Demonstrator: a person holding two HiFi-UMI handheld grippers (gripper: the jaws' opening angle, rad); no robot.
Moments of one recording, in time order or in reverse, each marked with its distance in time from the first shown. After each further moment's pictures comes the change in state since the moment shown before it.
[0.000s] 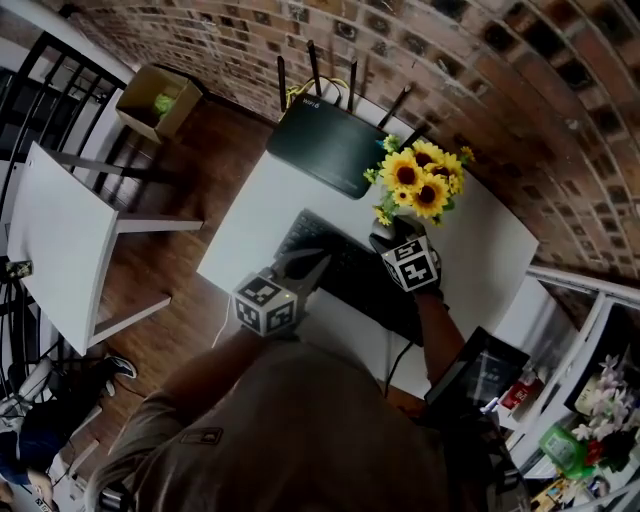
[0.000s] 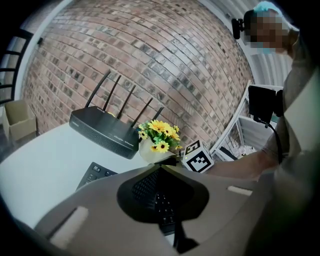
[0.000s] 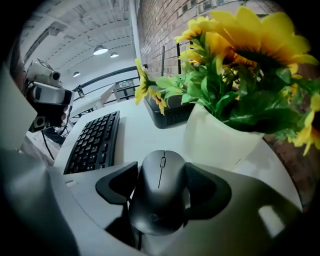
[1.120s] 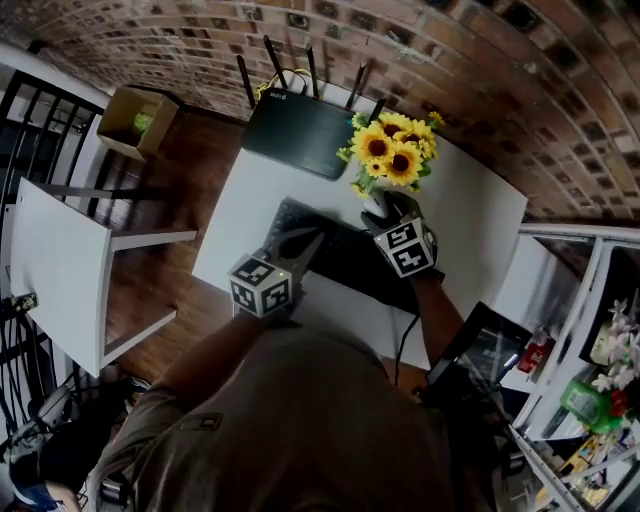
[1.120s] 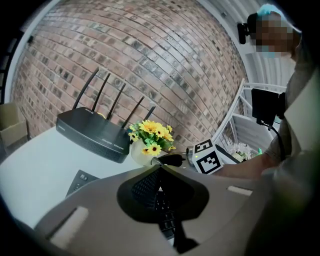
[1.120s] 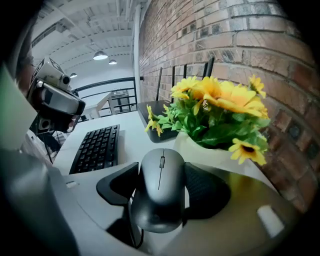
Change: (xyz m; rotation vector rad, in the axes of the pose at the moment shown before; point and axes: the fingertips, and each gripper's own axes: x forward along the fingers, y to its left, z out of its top) left arm 0.012 -0.016 0.012 0.042 0.022 -0.073; right arm -0.046 -0.004 0.021 0.006 -0.143 -0.118
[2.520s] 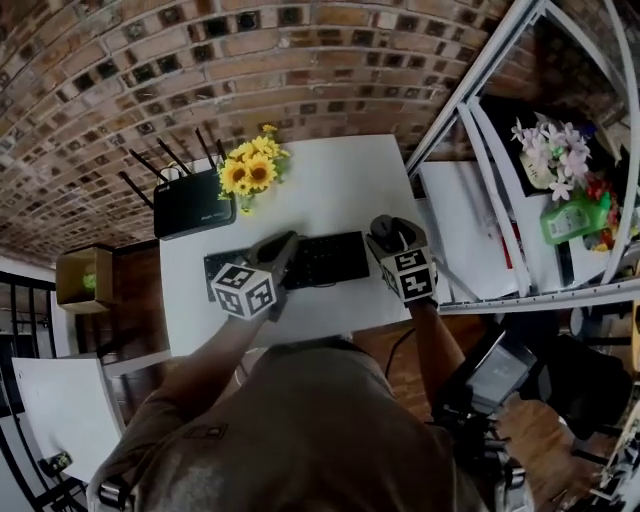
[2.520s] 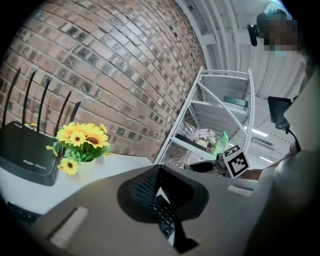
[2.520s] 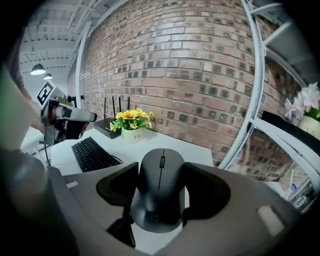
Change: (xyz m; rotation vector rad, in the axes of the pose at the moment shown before) left arm 0.053 -0.156 -0.003 0.264 0.076 -0.372; right arm -0.267 -0.020 -0.140 0.462 -0.106 -0.603
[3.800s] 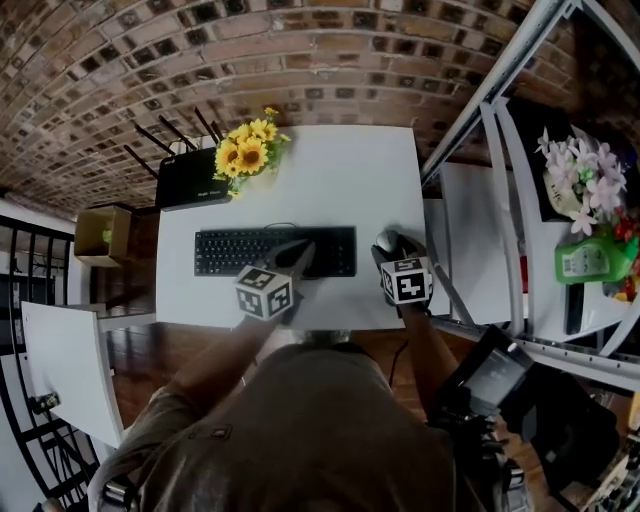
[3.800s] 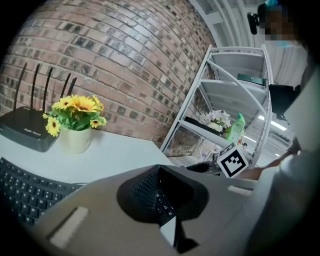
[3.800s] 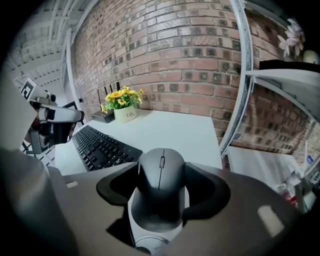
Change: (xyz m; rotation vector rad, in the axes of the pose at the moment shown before) left arm 0.057 -0.036 -0.074 -0.022 0.113 0.176; right arm 0.046 -0.041 -0.101 0.138 0.135 0.118
